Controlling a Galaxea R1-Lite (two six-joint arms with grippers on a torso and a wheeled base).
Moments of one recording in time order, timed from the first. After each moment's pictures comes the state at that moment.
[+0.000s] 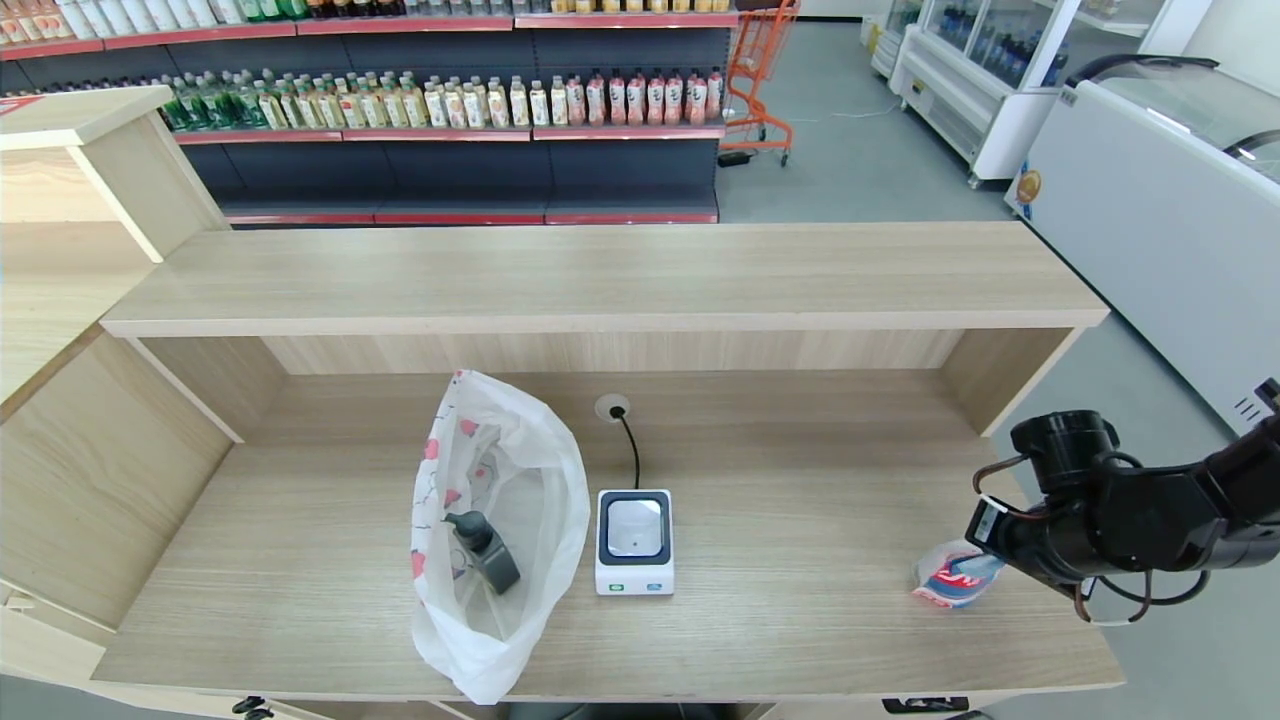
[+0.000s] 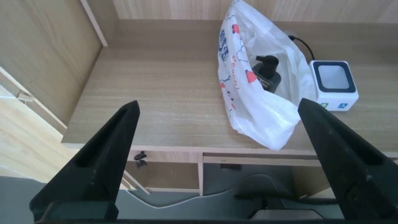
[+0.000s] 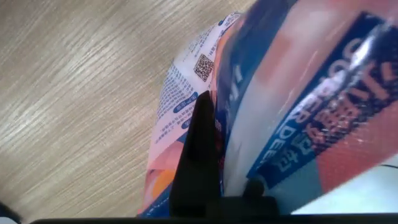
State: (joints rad) left arm 0.00 0.00 0.00 0.00 0.02 0.00; right arm 0.02 2.01 -0.77 -0.34 -0.18 0.57
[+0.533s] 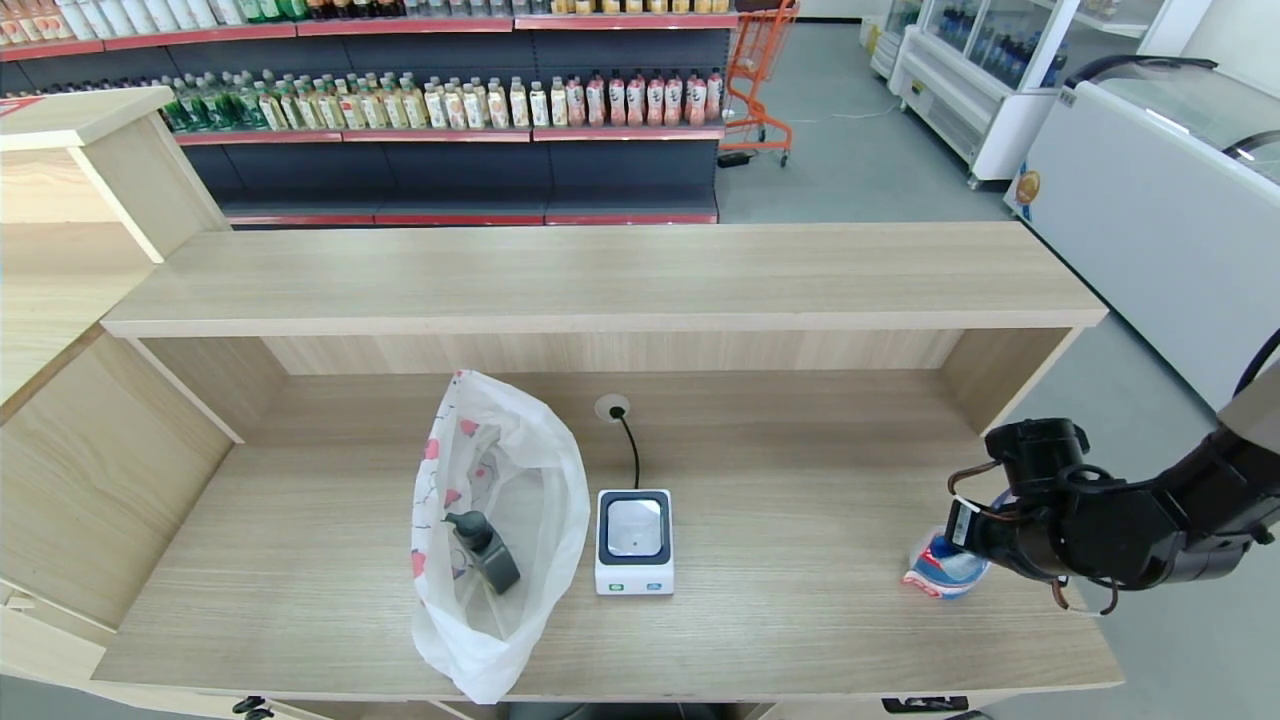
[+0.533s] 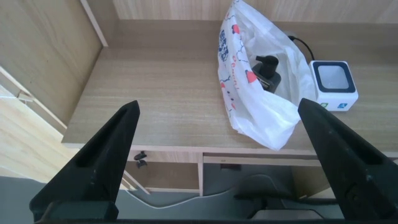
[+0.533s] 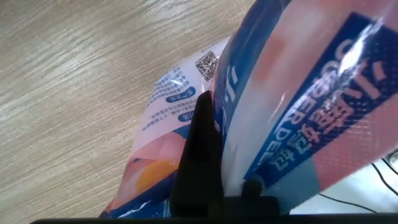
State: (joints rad) left arm 0.00 0.00 0.00 0.00 0.02 0.00; right arm 0.06 2.07 -0.76 -0.49 -0.23 0.42
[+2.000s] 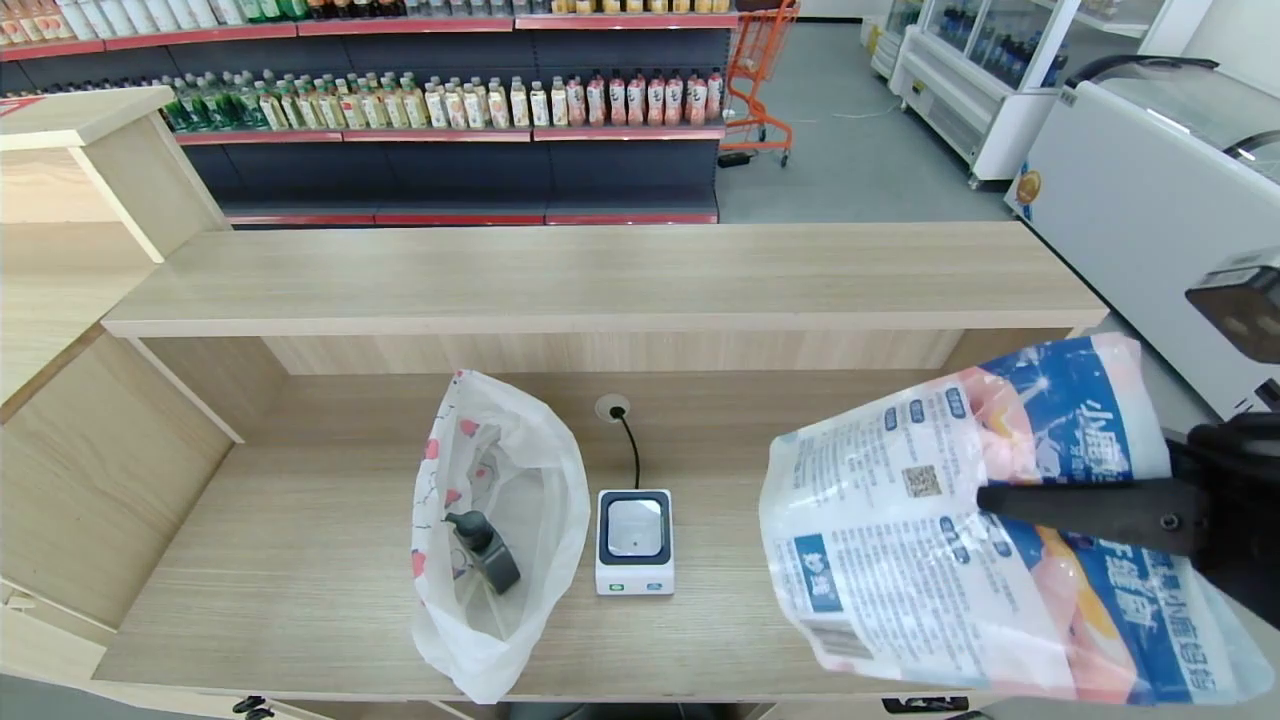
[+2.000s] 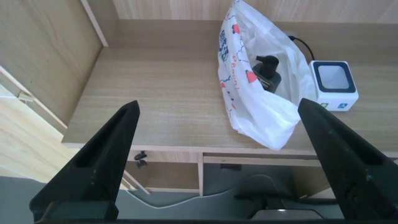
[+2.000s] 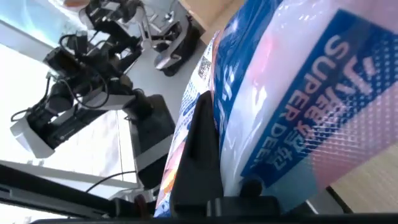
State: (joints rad) left arm 0.00 0.00 0.00 0.00 0.02 0.00; right arm 0.30 1.19 -0.71 -0.21 0.96 0.12
